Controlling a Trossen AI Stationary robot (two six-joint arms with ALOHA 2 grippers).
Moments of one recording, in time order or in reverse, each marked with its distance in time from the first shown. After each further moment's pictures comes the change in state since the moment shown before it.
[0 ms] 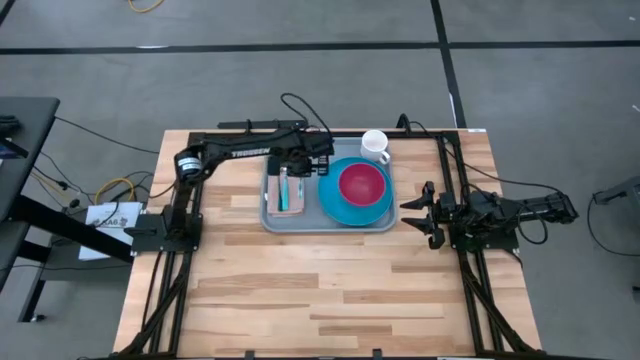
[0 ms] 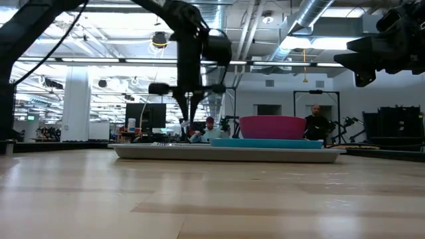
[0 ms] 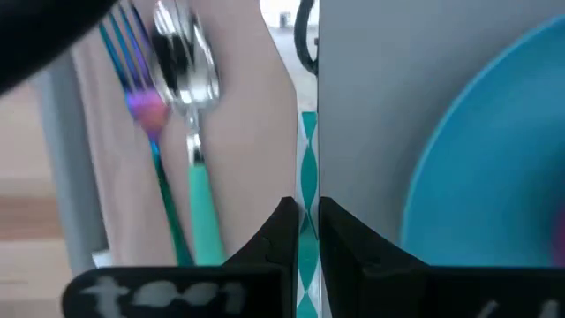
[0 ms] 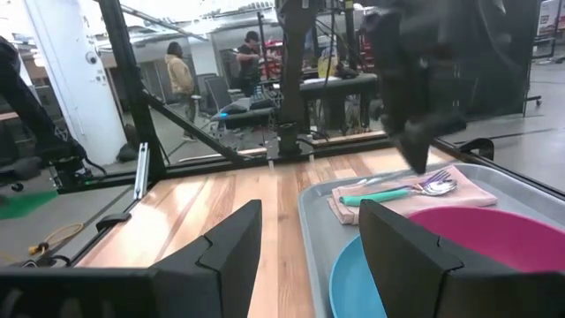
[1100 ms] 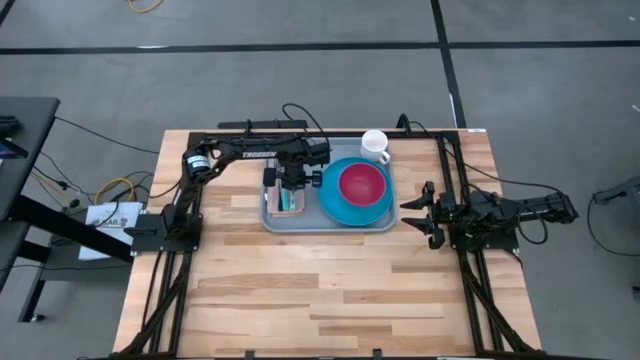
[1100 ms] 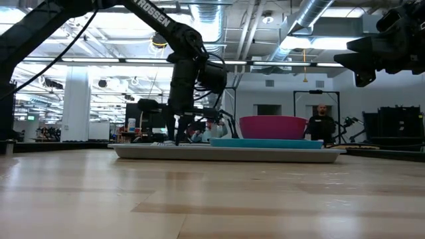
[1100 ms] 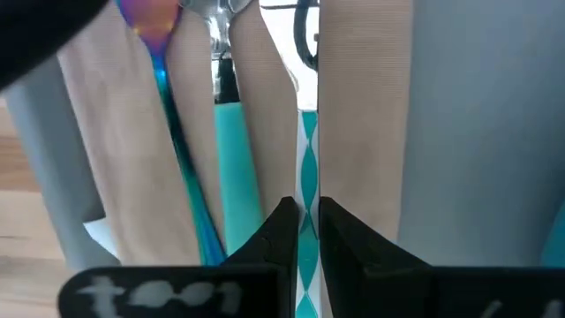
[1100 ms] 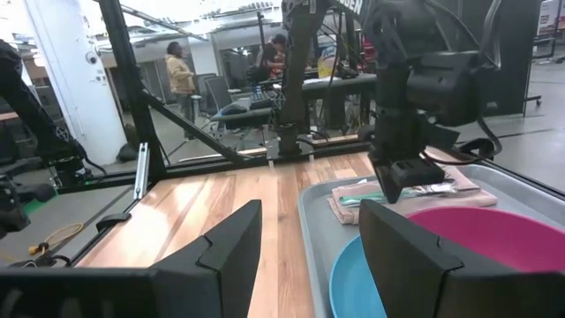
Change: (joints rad) left arm 0.038 0.077 -0.096 -0.016 0.160 -0.017; right arm 0.000 0.000 0.000 0.000 0.000 0.000
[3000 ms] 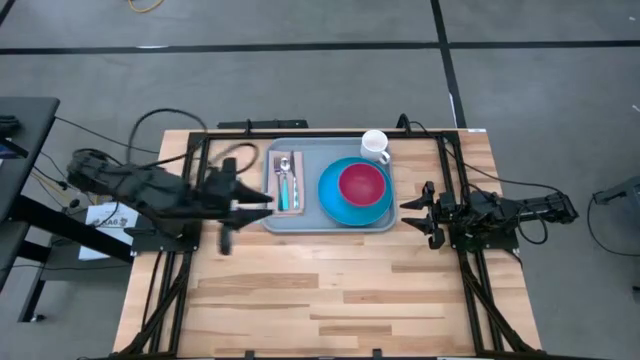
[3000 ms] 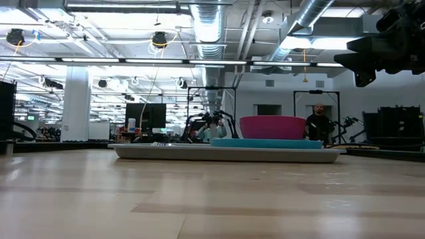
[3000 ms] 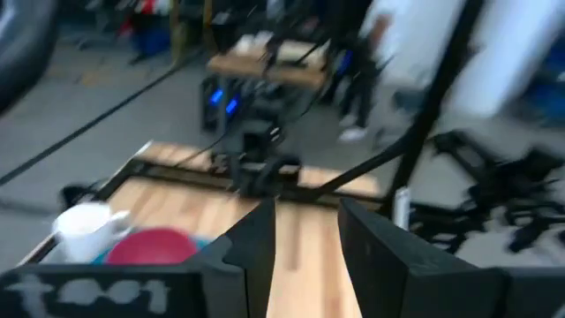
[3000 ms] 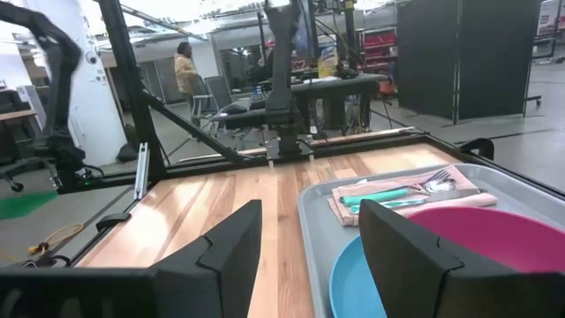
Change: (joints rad) left arm -0.816 -0.996 -0.170 0.608 -0.481 0.927; right arm 0.000 0.000 0.000 0.000 0.000 0.000
